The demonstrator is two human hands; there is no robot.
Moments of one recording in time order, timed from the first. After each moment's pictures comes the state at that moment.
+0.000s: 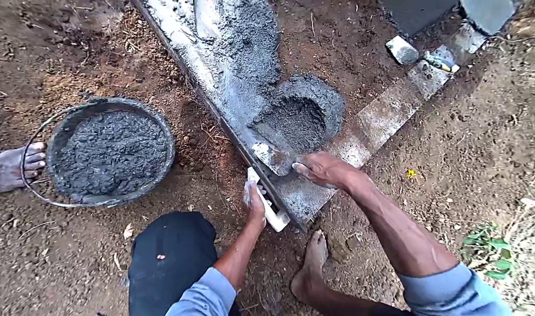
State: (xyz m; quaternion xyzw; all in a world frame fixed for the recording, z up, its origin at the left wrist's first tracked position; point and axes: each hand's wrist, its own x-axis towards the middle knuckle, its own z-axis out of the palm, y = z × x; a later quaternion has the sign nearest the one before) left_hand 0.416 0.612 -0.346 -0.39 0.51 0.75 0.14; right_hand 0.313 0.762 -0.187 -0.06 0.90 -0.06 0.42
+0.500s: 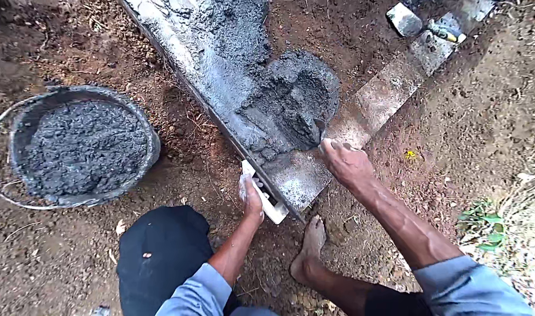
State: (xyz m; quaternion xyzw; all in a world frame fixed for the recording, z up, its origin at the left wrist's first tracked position) left_hand 0.423 0.620 -0.348 -0.41 0.51 0.74 0.15; right_hand 0.368 0.839 -0.231 -0.03 0.98 0.09 0.16
